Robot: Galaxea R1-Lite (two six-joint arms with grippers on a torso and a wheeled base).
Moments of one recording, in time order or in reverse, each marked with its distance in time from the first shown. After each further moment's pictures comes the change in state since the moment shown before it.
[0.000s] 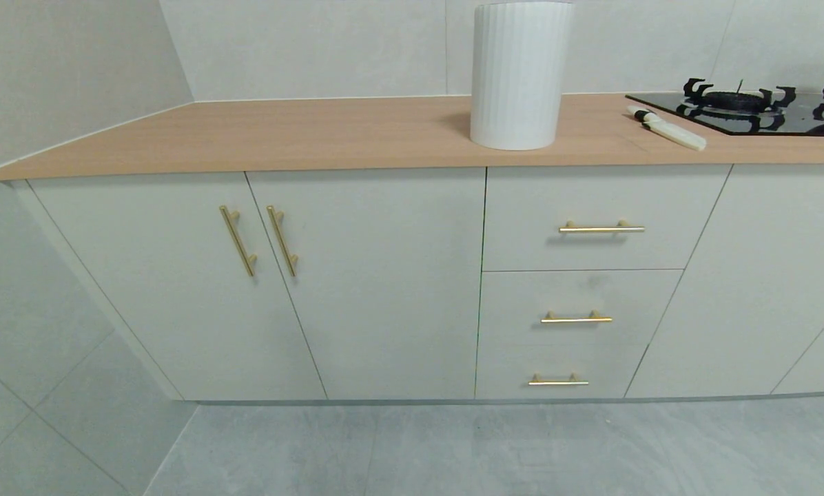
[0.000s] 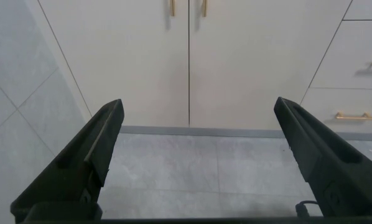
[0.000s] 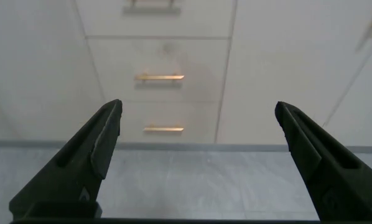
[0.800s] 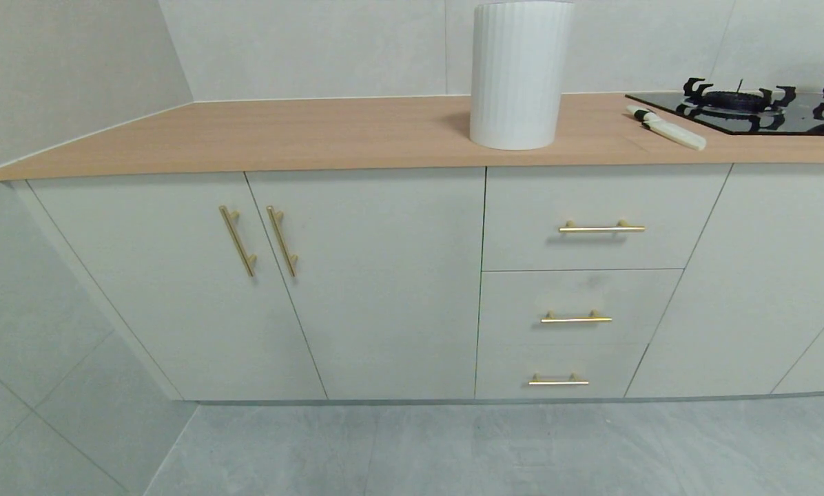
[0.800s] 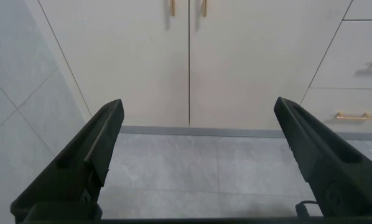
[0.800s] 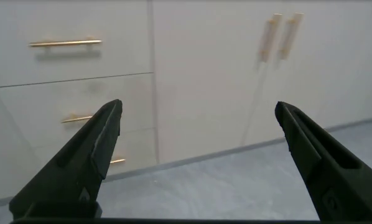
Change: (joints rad) left arm 0.000 0.000 0.000 0.000 0.000 0.000; right arm 0.051 0.154 -0.266 -0.016 -0.437 -0.077
